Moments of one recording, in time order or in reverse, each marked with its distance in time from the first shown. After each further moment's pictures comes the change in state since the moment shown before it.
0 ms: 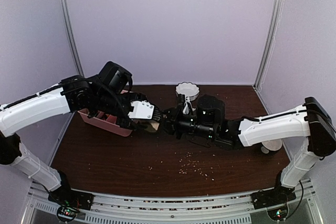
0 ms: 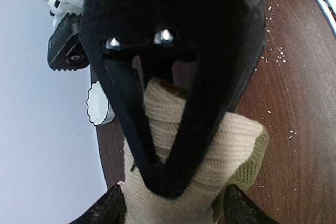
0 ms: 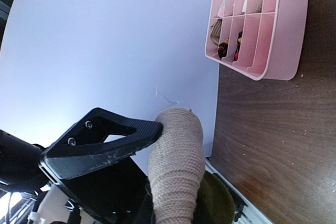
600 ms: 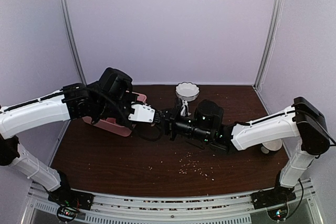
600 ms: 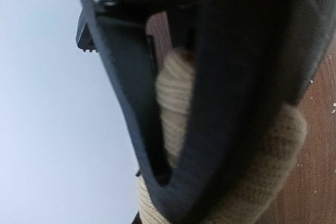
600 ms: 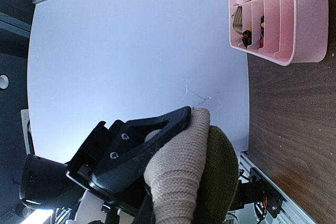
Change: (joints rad) left arm -0.026 -0.027 -0.096 0.143 -0.251 0.108; right arm 0.009 0.084 -0.026 0.243 -0.019 0.208
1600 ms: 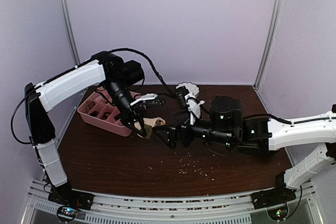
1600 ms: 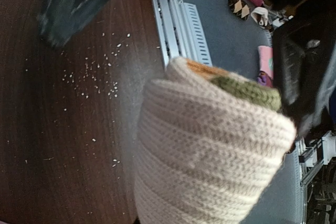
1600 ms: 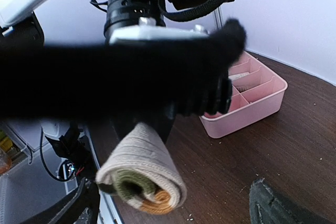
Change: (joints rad) left arm 0.220 0.473 0.605 -0.961 0.994 -0.249; right arm 0.135 -0.340 0.021 -0.605 0.255 -1.295
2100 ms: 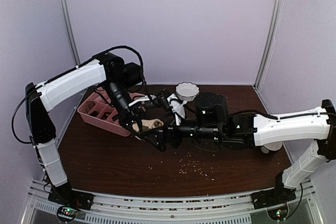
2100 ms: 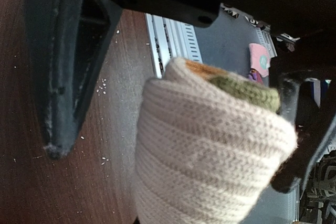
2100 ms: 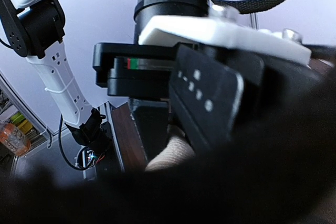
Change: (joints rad) left arm 0.000 0.007 0.002 -0.066 0.039 0.022; right arm -0.011 0.136 0.122 -0.036 -0.176 -0.028
